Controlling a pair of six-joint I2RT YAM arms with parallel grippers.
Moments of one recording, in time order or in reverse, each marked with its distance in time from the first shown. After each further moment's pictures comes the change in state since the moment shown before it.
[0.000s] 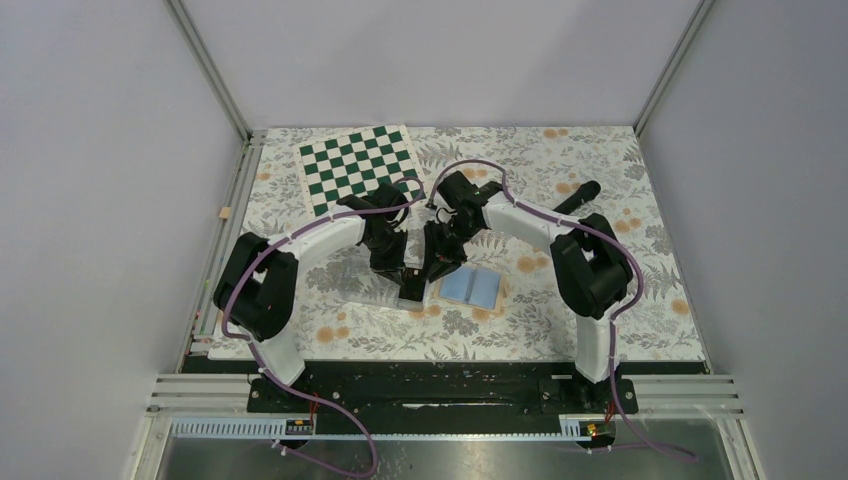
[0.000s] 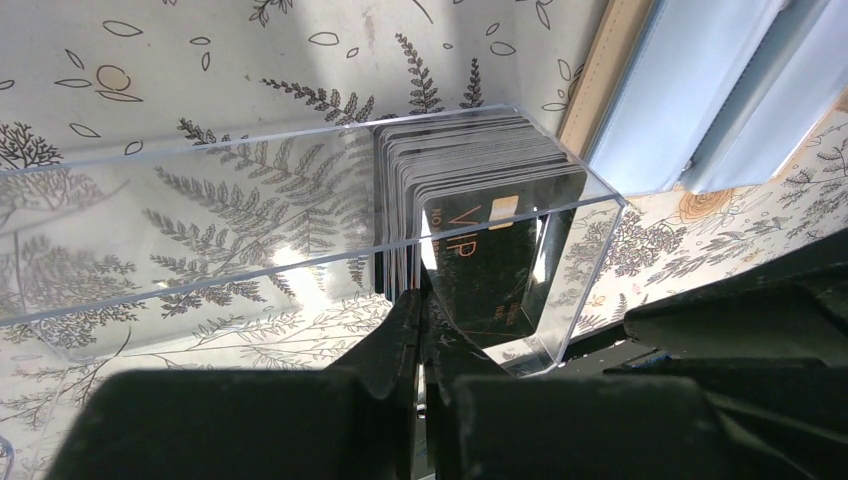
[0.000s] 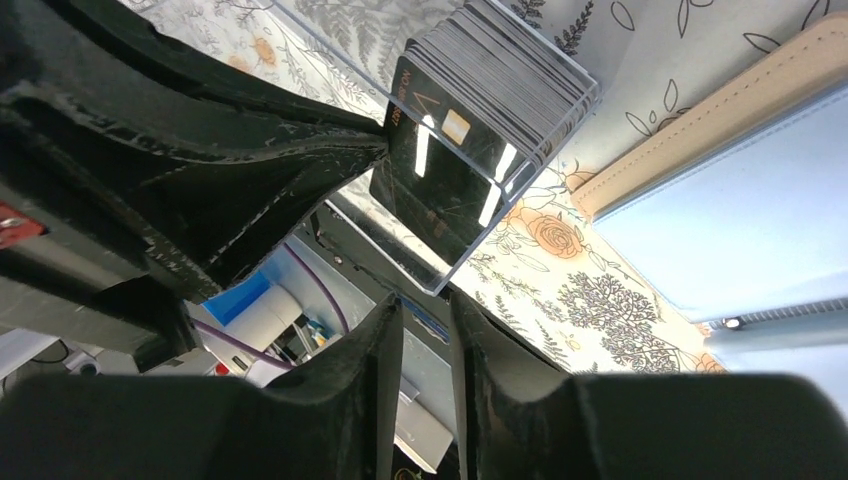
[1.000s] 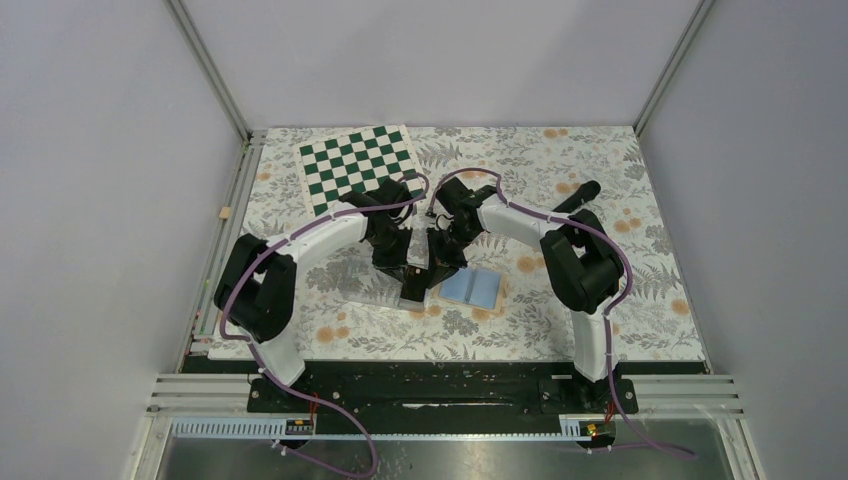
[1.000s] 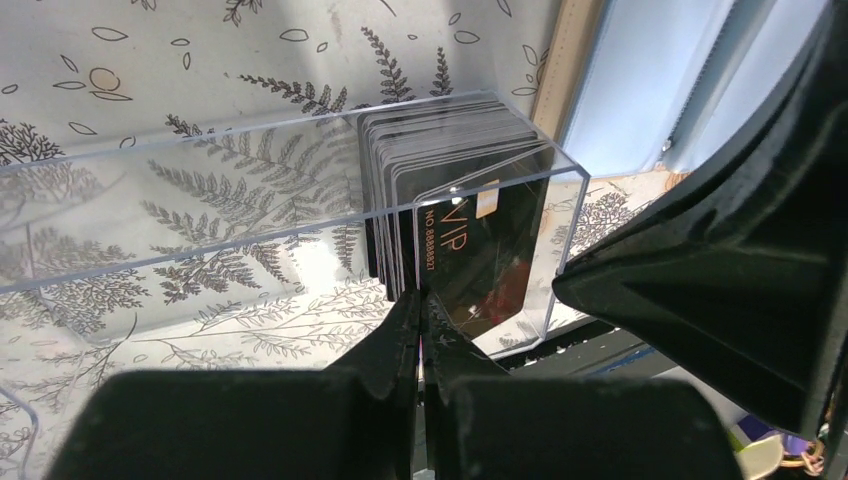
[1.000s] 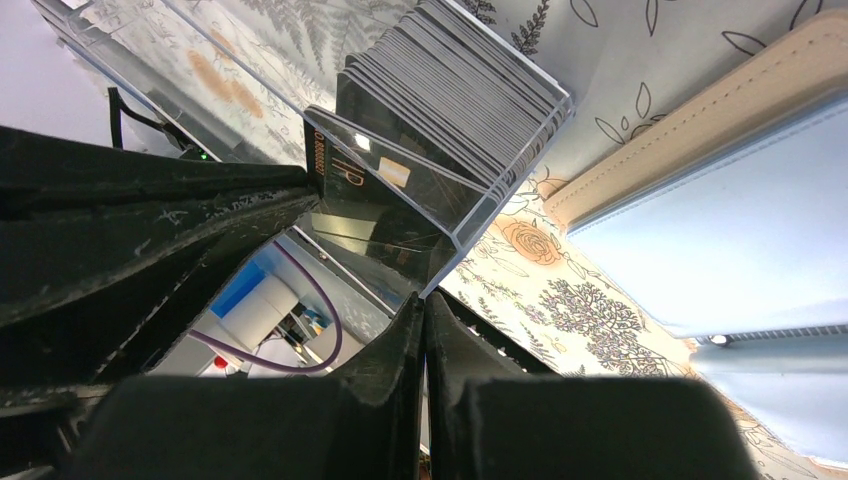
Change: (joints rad) left arm -0.017 -0.005 0.047 -0.045 -0.002 0.025; right arm 0.000 0.061 -0.003 -0.019 -0.016 -0.018
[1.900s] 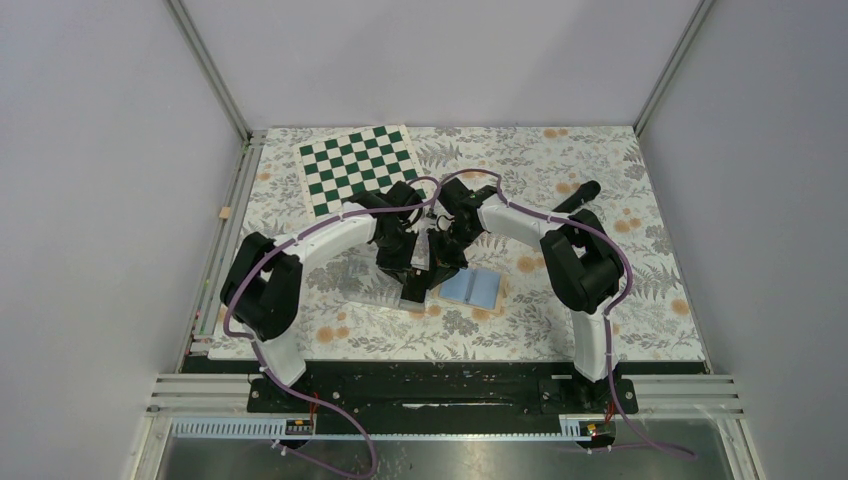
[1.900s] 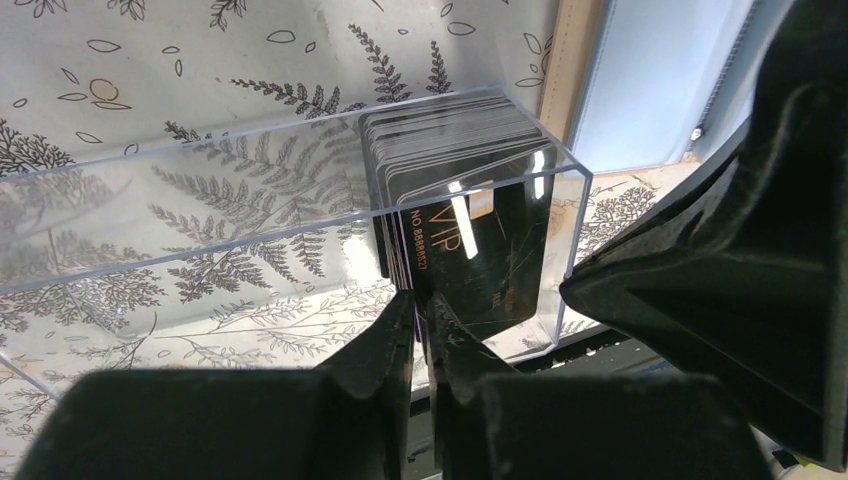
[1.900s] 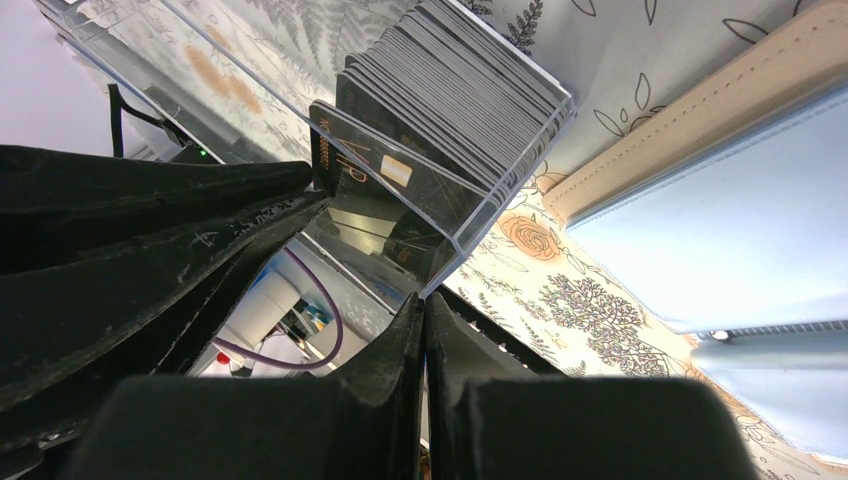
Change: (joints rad) left arm -0.058 0.024 0.045 -0.045 -0.072 0.044; right arm -0.002 0.000 -0.004 -0.007 -0.006 -0.001
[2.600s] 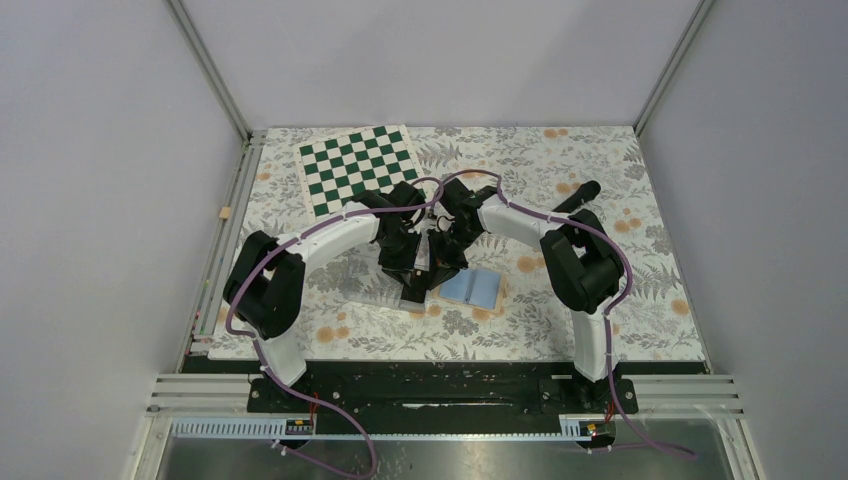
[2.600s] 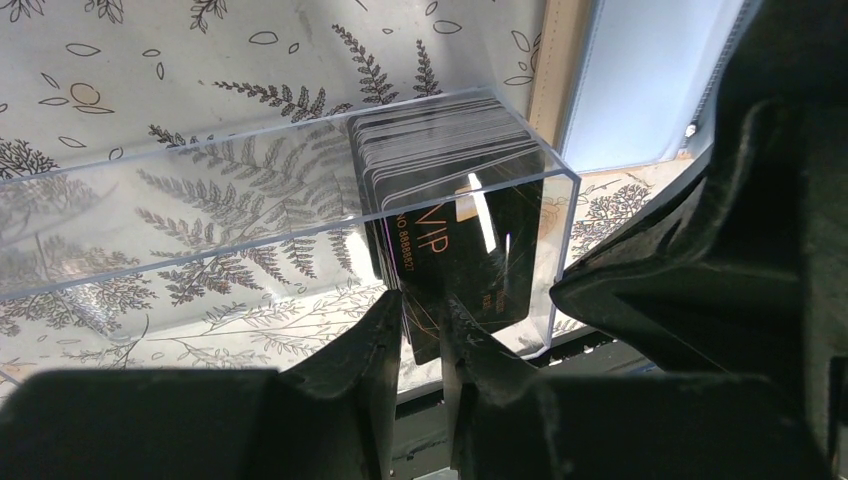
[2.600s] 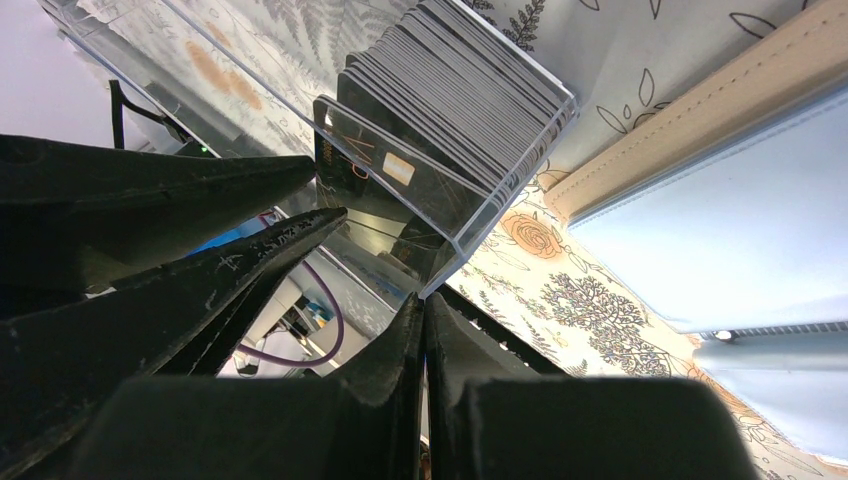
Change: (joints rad) left arm -0.012 0.017 0.016 -0.009 0.002 0.002; right arm 0.000 0.000 -0.005 0.000 -0.008 -0.003
